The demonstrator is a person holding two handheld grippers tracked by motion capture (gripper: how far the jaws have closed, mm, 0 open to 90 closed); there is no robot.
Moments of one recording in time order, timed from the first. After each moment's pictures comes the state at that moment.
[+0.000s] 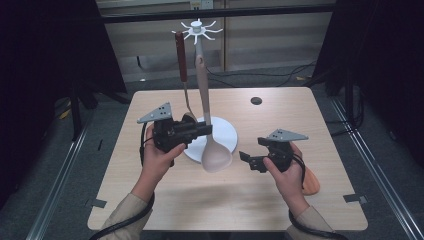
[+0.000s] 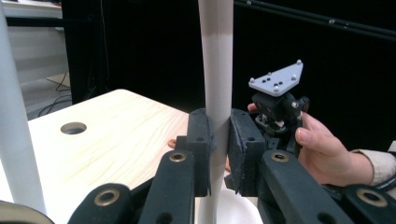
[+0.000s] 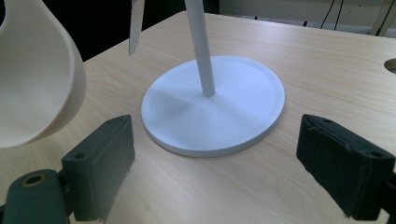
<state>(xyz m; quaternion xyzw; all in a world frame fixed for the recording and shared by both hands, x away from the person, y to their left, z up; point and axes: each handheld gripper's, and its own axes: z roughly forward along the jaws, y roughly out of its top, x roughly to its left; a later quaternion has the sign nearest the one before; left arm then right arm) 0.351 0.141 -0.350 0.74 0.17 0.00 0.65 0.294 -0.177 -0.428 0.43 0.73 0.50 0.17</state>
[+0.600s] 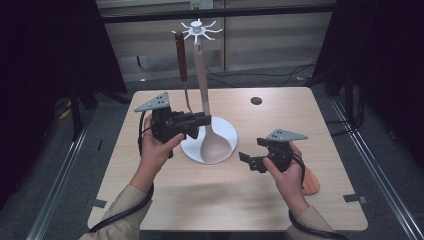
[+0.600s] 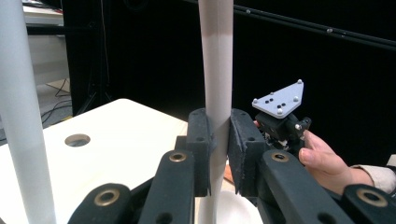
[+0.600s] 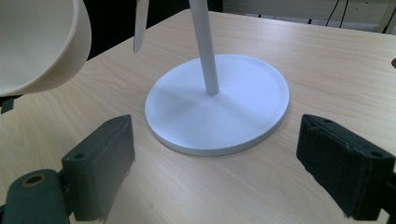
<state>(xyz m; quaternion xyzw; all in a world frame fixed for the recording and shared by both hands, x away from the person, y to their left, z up) 0.366 0.140 -0.332 0.73 0.17 0.00 0.66 0.294 -0.176 -0.428 0.43 0.73 0.50 0.16</state>
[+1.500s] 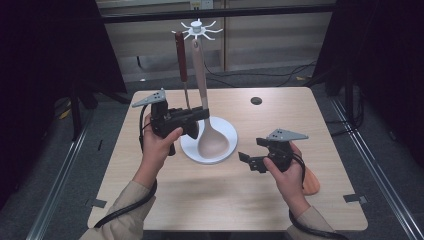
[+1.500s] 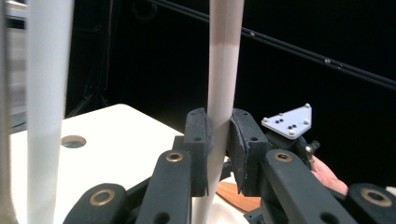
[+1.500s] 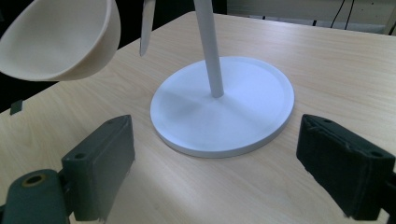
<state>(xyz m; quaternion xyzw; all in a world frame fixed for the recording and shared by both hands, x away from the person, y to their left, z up) 0.381 0.146 -0.342 0.70 0.22 -0.03 0.68 0.293 -0.176 -0.426 0.43 0.73 0.51 0.16</state>
